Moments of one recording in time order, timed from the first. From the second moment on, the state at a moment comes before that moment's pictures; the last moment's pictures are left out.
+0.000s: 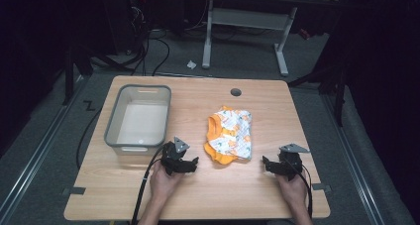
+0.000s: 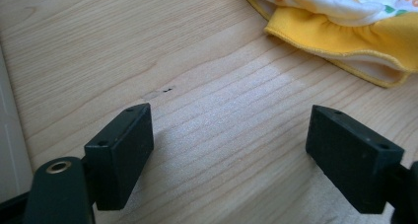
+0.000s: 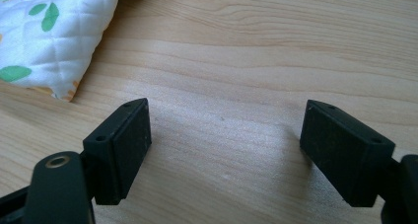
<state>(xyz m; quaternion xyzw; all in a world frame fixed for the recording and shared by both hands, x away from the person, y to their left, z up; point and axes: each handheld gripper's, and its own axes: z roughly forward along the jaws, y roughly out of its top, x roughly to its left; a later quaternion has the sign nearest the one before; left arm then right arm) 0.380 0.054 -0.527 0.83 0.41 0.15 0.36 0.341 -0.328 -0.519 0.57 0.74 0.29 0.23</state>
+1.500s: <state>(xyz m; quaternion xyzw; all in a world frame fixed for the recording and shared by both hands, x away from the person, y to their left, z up) 0.375 0.046 -0.517 0.81 0.43 0.14 0.36 0.340 -0.328 -0.519 0.57 0.74 0.29 0.23</state>
